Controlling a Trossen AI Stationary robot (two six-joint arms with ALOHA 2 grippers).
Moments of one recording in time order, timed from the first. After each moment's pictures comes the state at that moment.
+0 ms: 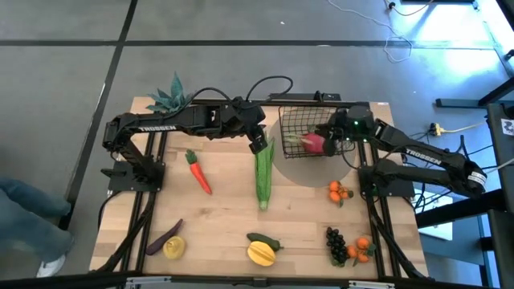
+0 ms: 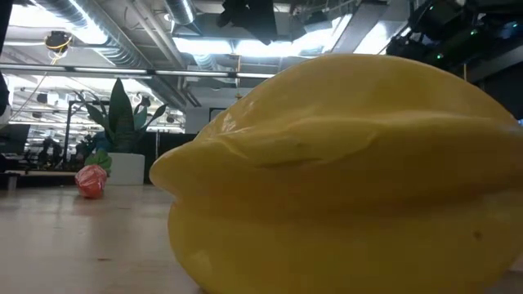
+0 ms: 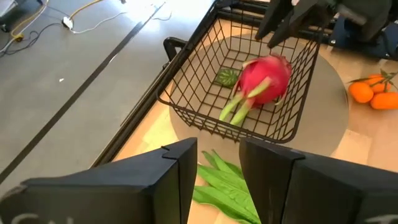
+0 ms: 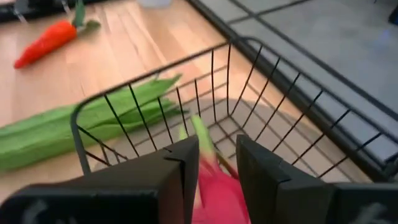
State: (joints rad) left arm 0.11 1.63 1.65 -0.64 -0.44 -0.16; right arm -0.59 0.82 0.53 -0.26 -0.13 -0.04
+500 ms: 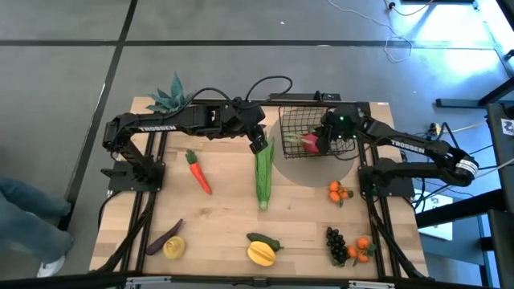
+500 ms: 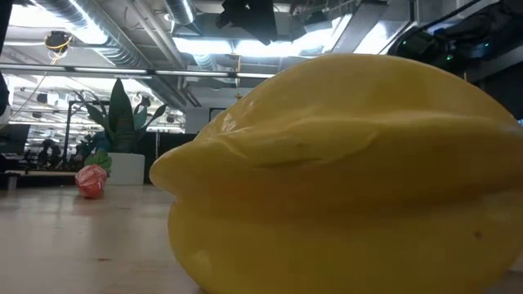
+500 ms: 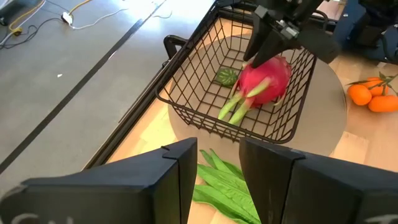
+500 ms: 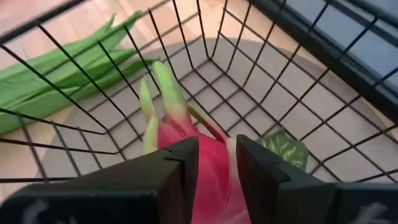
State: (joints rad) left arm 0.11 1.63 1.65 -0.64 -0.44 -0.19; right arm -0.67 1.04 0.53 -0.26 -0.13 0.00
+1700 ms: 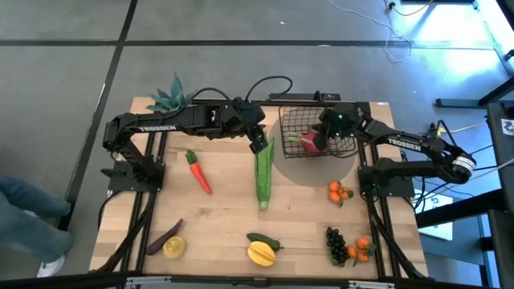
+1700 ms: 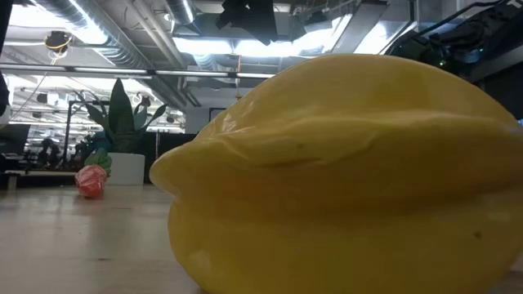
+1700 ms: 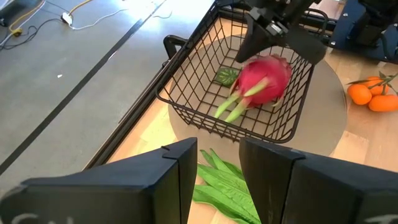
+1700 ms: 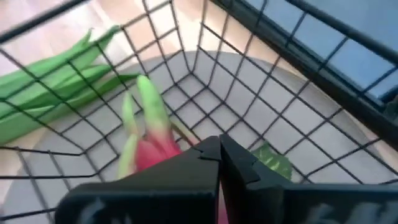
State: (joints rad) left arm 0.11 1.63 1.65 -0.64 -0.44 -0.18; right arm -0.68 1.08 0.53 -0.17 -0.11 -0.01
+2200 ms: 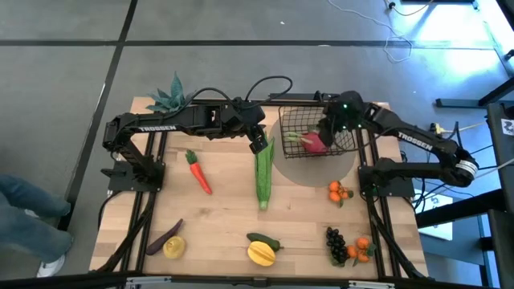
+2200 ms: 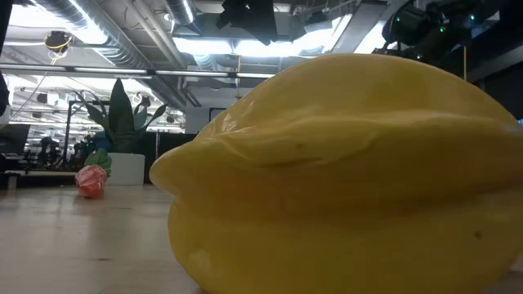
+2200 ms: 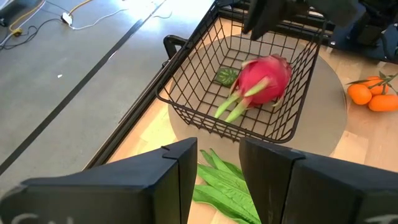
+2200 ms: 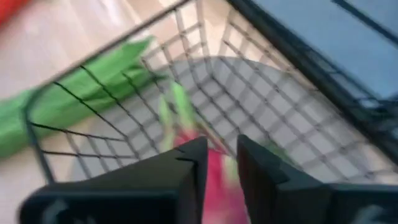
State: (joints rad) left arm 0.11 1.63 1.65 -0.64 -0.44 -0.18; right arm -0.68 1.04 0.79 -0.57 -0.12 -0.06
